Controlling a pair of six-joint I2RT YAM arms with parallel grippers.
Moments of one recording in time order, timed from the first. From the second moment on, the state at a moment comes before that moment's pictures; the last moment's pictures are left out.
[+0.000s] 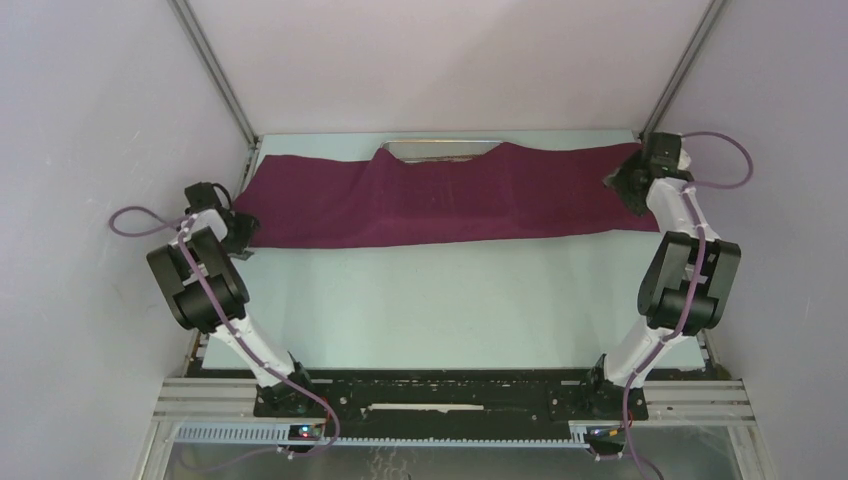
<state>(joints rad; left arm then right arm) 0.52 1.84 1.18 -0.41 0.02 -0.86 -0.28 1.76 1.38 -0.47 0.04 0.62</state>
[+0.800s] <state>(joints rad) 0.25 1.67 1.27 -0.35 0.00 -0.78 -0.18 1.99 1.44 -0.30 -0.17 0.61</state>
